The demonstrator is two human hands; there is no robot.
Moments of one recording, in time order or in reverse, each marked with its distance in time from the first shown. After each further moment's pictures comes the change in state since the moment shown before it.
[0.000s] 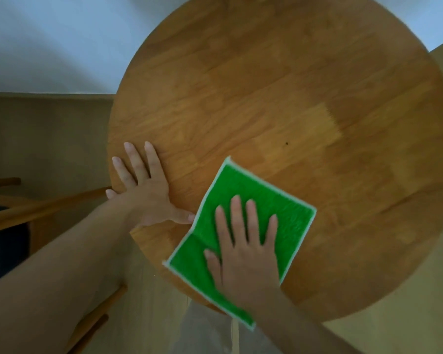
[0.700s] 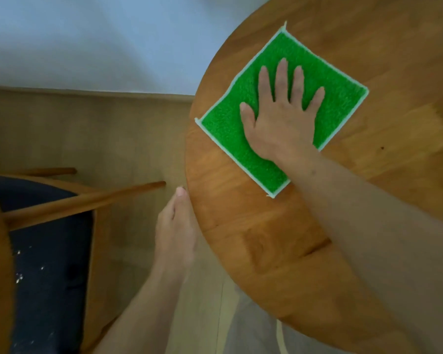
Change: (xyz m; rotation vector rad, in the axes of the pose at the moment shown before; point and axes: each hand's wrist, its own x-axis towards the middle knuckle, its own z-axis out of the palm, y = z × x) left_hand -0.030 -0.074 0.049 -1.206 0.452 -0.025; right_hand 0.225 -0.034 -0.052 0.000 0.138 0.149
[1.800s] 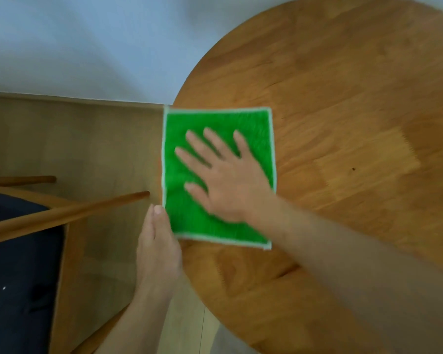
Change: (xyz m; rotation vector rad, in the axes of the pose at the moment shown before) left_hand 0.004 -0.002 0.028 0.068 0.159 -0.066; right_hand -0.041 -0.009 0.008 -0.070 -0.130 -0.605
